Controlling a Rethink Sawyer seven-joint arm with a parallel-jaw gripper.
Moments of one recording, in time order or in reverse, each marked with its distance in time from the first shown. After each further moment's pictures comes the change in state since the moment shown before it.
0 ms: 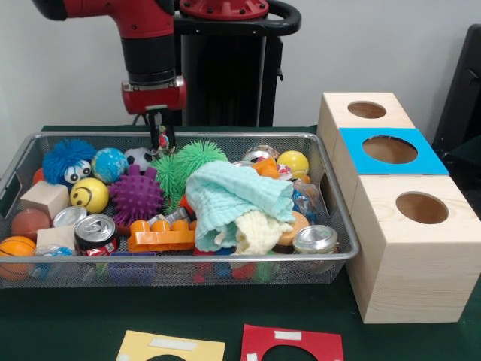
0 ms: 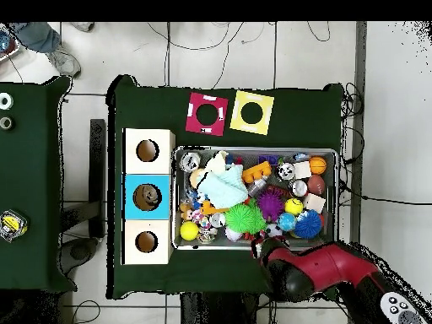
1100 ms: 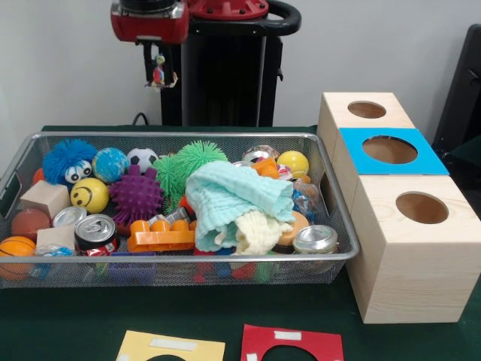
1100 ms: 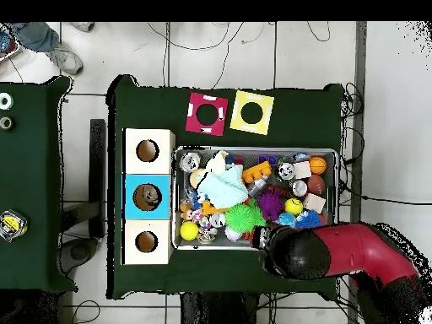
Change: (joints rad) arm 0.001 -0.304 0.179 -0.005 0.481 0.483 -0.013
